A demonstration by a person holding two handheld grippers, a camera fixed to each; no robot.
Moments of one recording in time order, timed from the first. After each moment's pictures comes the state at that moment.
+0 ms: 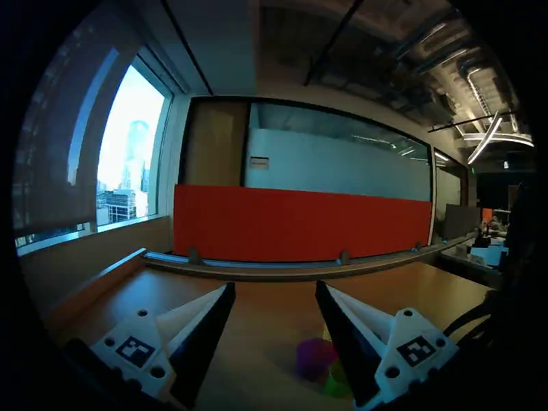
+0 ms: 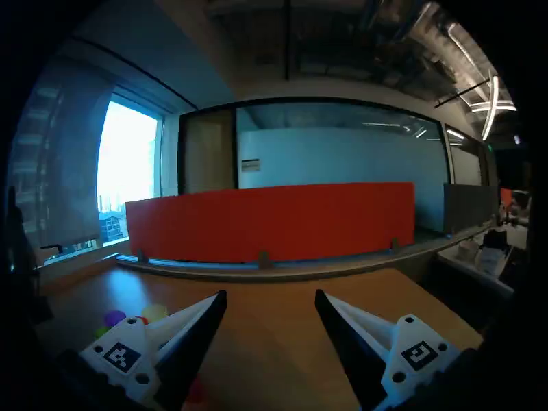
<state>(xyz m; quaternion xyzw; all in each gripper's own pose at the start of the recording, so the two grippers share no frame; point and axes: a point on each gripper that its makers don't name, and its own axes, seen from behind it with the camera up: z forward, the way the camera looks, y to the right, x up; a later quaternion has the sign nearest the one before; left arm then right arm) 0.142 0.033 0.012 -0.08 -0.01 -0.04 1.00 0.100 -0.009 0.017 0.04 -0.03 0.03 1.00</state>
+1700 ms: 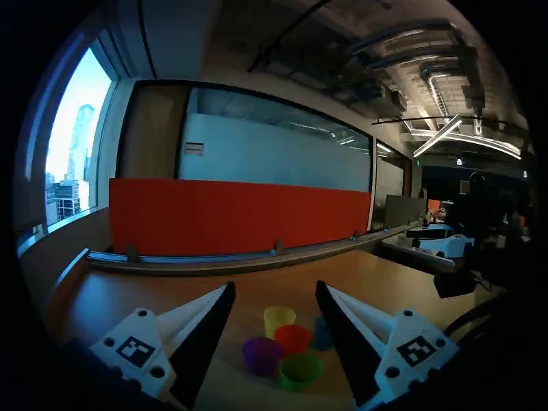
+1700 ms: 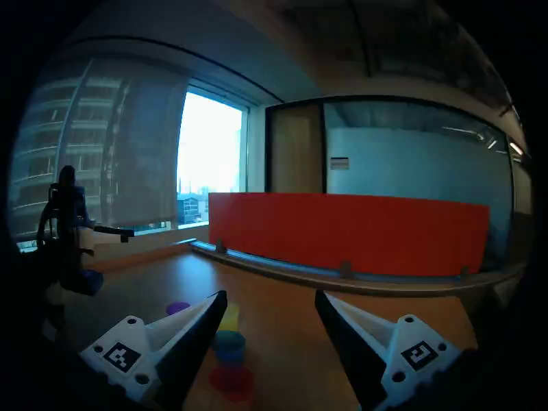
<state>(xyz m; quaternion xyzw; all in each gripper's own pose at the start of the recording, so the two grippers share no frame) 0.157 0.099 0.001 -0.26 -0.05 -0.03 0.96 0.130 -0.101 0.005 0.27 -0.05 -0.02 0.96</state>
